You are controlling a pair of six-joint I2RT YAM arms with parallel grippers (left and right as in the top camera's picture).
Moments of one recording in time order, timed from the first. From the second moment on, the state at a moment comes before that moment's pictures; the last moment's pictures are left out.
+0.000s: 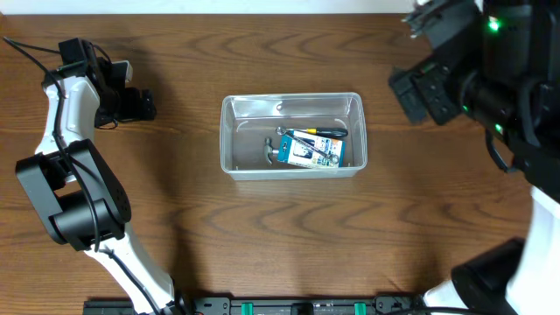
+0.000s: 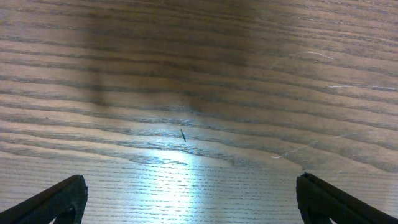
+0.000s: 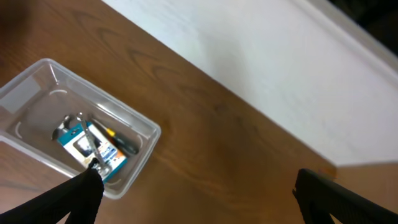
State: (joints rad) left arm 0.33 2.08 1.64 -0.88 0.17 0.23; right arm 0.43 1.70 2.72 -1.69 0.22 -0.27
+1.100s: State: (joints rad) left arm 0.33 2.08 1.64 -0.88 0.17 0.23; right arm 0.39 1.25 1.77 -1.40 0.16 0.01
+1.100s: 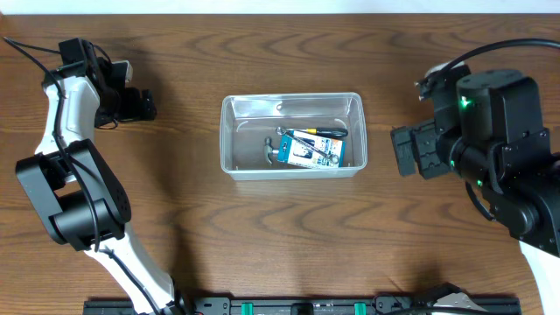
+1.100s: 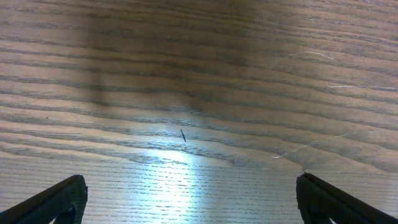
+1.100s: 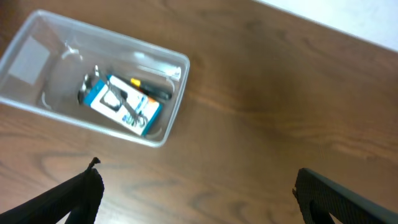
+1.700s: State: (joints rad) left arm 0.33 2.08 1.64 -0.88 0.17 0.23; right arm 0.39 1.24 1.77 -1.46 0.14 0.06
